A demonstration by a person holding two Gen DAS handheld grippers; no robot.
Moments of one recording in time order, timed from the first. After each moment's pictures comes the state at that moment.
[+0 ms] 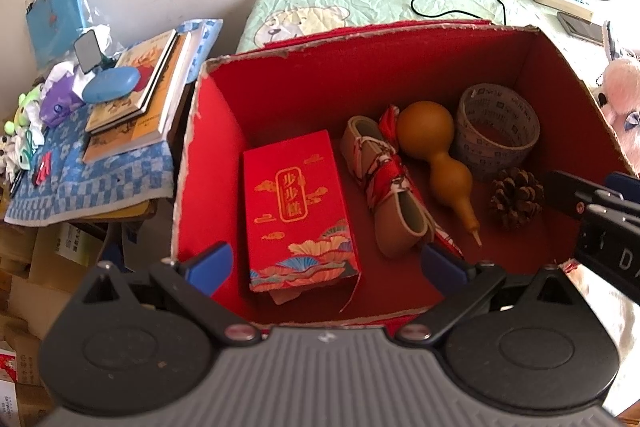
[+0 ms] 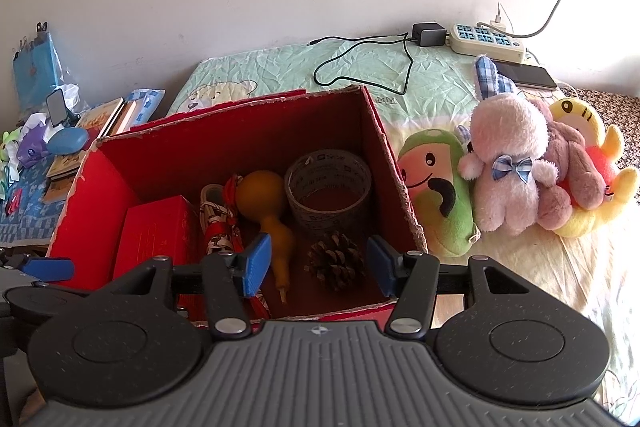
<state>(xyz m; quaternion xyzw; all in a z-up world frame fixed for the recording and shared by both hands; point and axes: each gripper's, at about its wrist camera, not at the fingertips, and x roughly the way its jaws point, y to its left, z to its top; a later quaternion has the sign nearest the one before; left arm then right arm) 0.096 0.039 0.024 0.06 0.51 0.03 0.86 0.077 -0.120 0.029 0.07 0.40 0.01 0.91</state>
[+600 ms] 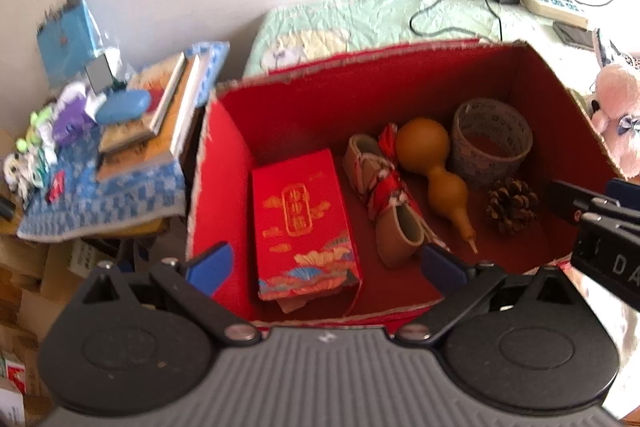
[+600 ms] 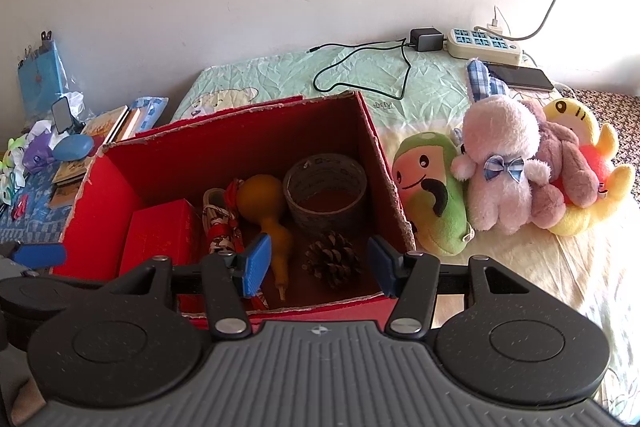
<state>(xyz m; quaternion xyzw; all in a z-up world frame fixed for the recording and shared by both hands) 0.083 0.031 0.039 0.09 0.47 0.03 0.88 0.065 -0.126 0.035 0.07 0.39 0.01 0.92</state>
